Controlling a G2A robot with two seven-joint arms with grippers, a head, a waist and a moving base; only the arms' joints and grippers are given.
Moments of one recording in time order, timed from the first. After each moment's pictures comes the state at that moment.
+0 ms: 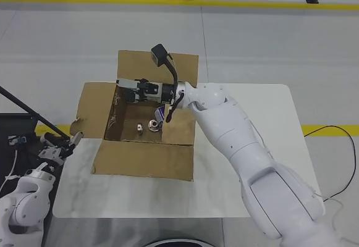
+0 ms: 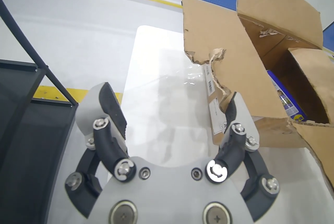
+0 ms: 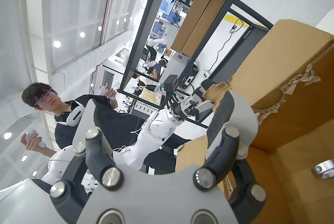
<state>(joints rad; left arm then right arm) 1.68 -1.14 -1.90 -1.82 0.81 -0.18 -0.22 -0.17 -1.81 0.92 -0.34 0.40 -0.64 1.07</state>
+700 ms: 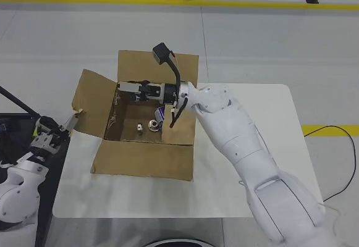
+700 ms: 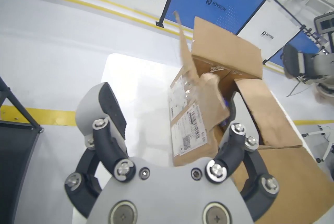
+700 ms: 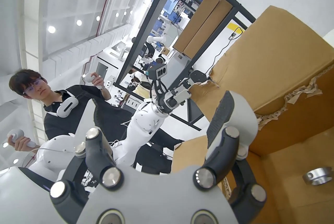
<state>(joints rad) 1.63 -1.14 -1.96 -1.97 0.57 -0.21 -0.31 -0.30 -1.73 0.99 -0.64 0.24 -0.62 1.03</state>
